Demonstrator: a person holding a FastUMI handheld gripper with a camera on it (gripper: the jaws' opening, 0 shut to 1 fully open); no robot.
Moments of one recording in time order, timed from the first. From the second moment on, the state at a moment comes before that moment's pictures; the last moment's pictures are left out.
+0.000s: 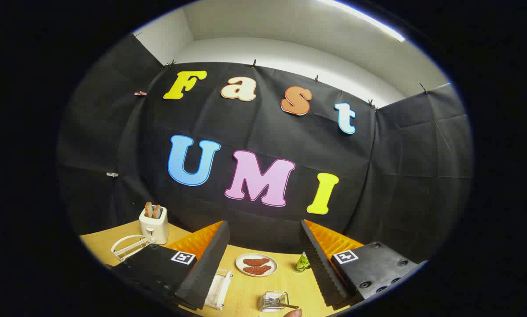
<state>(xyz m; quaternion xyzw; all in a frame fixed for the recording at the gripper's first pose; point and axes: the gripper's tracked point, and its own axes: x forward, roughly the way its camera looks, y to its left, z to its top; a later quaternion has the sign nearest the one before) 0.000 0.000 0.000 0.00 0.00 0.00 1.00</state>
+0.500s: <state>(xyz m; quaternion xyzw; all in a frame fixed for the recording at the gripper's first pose) -0.004 0.011 -0.004 0.00 0.00 0.00 1.00</state>
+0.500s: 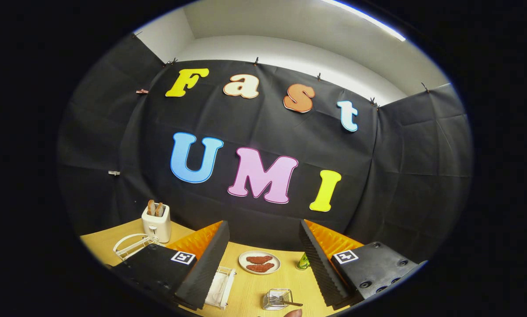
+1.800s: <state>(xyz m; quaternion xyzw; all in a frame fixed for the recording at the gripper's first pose) 0.075 0.193 -0.282 0.08 0.46 0.02 0.88</state>
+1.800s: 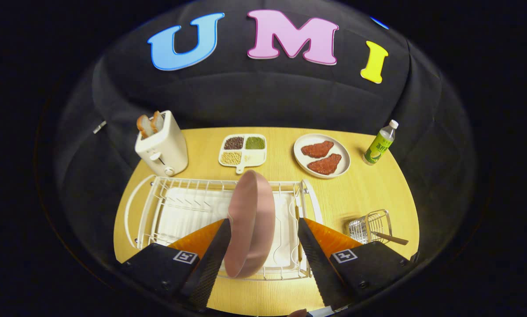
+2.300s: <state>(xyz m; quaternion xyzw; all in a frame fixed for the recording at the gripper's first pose) 0.088 0.203 -0.304 0.04 0.50 -0.02 0.86</state>
